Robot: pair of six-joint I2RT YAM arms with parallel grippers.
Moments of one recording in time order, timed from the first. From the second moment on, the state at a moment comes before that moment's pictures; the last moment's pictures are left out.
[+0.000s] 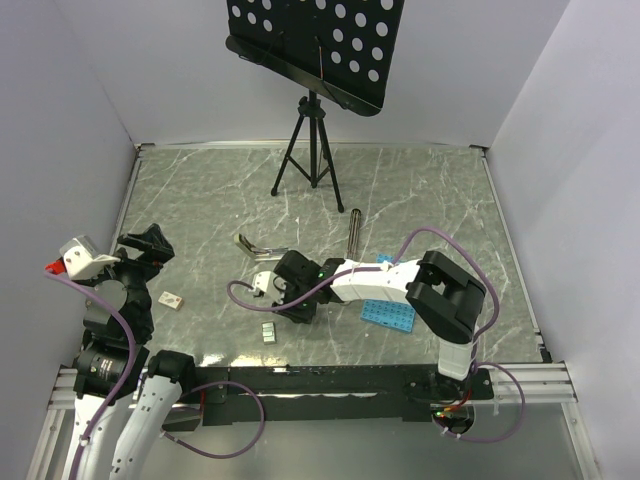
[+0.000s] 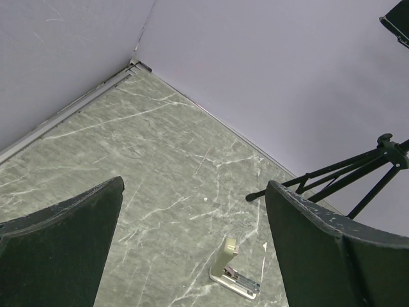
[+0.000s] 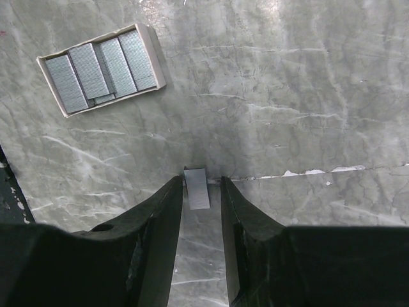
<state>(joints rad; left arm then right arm) -0.20 0.30 0.73 -0.40 -0.58 -0.54 1.06 1.84 1.14 -0.38 -0.23 -0.31</state>
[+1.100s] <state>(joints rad) -0.20 0.30 0.73 -0.40 -0.58 -0.55 1.06 1.84 1.14 -0.37 -0.22 -0.30</state>
